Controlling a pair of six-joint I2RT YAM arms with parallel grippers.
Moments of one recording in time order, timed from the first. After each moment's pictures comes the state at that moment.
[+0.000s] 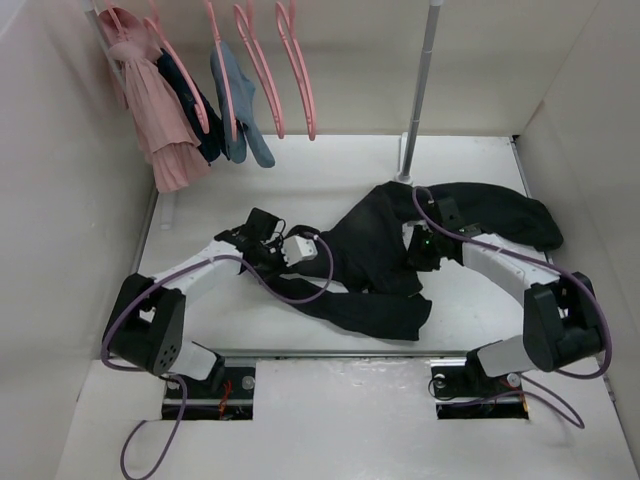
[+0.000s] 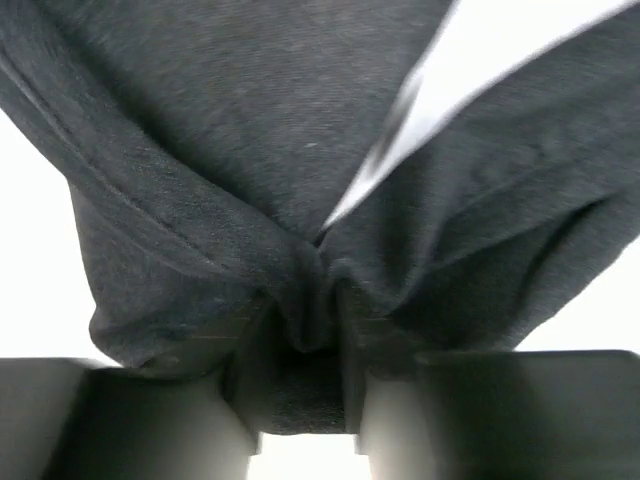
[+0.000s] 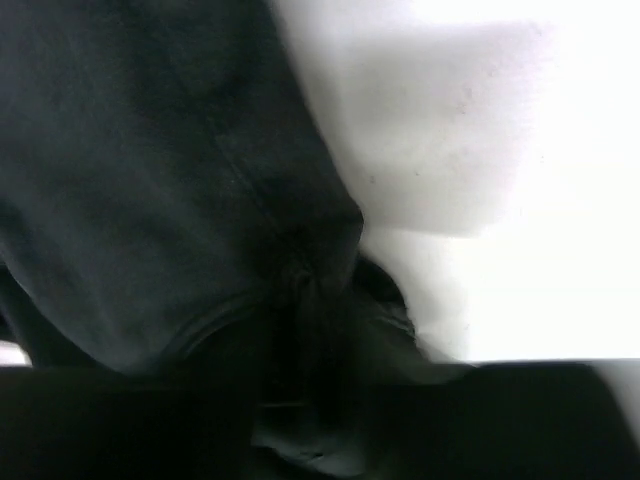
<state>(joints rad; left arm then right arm) -0.45 1.43 0.80 -0.51 0.19 0.75 0.32 1.41 0.84 -0.49 -0.14 0.60</state>
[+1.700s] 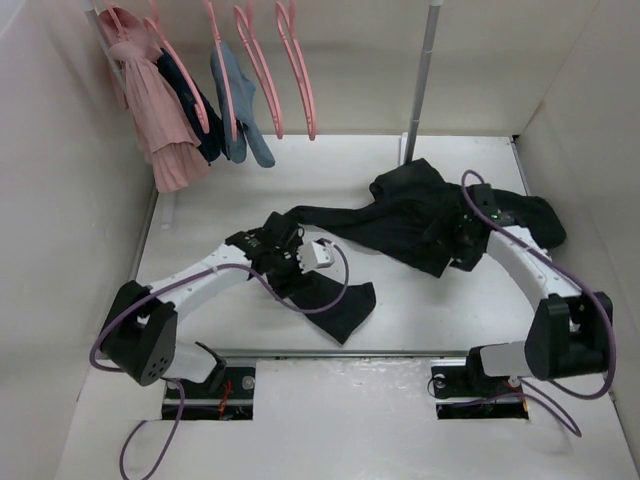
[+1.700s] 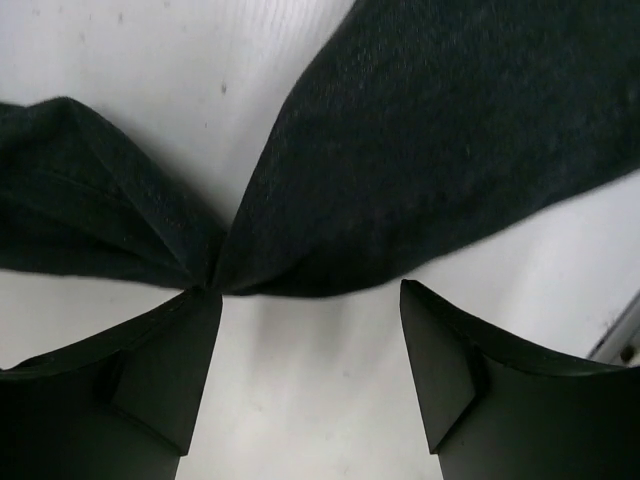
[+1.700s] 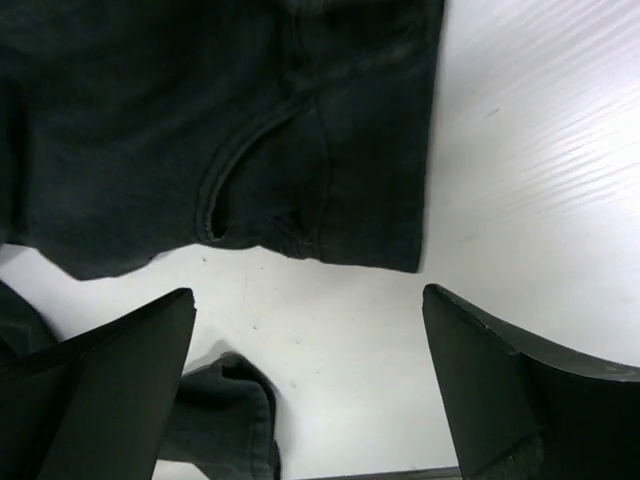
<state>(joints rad) -0.60 1.35 0.87 -0.65 0.21 0.66 0.07 1.33 0.98 -0.72 0.02 0.77</state>
